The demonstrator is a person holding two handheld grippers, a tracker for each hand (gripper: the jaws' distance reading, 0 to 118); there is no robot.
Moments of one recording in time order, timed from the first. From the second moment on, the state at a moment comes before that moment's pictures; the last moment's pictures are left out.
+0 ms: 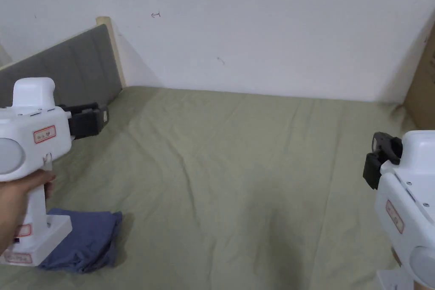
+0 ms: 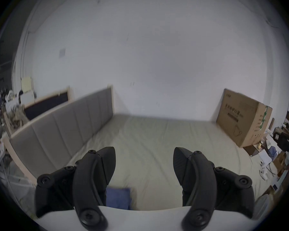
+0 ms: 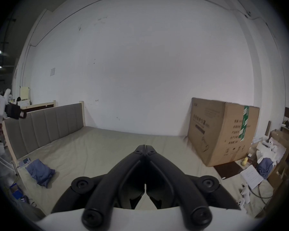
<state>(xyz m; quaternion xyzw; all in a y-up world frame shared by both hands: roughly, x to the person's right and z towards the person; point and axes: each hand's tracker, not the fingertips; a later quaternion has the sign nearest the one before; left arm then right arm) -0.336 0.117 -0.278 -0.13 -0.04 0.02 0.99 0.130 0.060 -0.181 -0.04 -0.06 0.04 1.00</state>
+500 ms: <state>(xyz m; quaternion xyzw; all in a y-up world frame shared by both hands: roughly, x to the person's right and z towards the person) -0.185 0.074 -0.230 0.01 -0.06 -0.02 1.00 0.161 0.073 -0.142 -0.01 -0.09 0.05 1.00</state>
